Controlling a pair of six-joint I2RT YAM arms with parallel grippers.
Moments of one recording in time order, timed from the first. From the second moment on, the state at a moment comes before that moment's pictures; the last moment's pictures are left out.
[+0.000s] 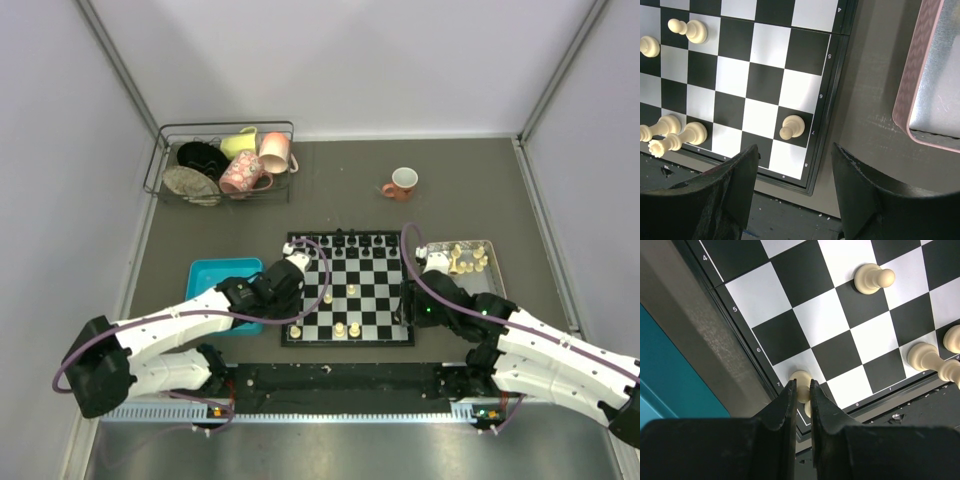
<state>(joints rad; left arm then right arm) -0.90 1.10 0.63 -0.54 -0.11 -0.50 0.92 0.77 0.52 -0.65 0.27 0.72</state>
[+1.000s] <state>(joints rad) -0.91 1.12 0.63 -0.52 -0.12 -0.49 0.92 0.77 0.50 -0.65 0.27 0.72</state>
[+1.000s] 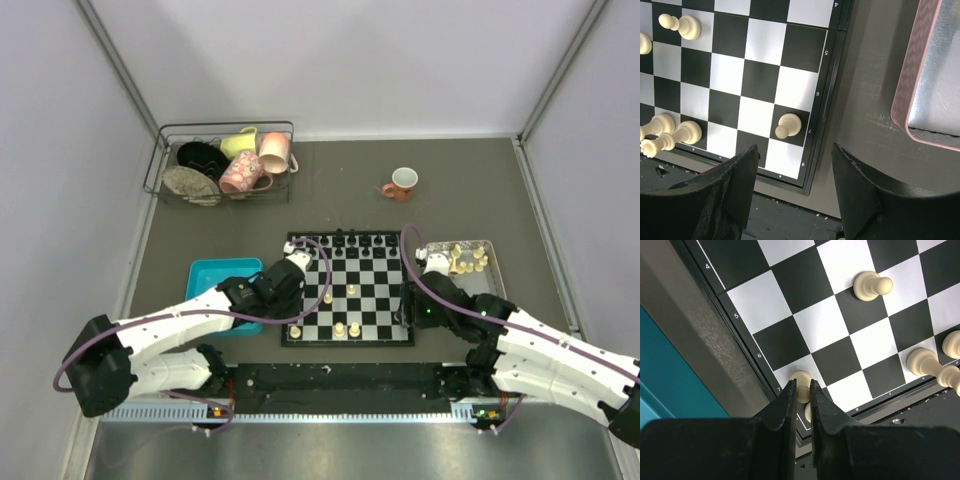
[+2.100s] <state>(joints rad) -0.91 1.11 0.63 -0.52 -0.12 -0.49 0.92 0.77 0.50 -0.65 0.27 0.72</state>
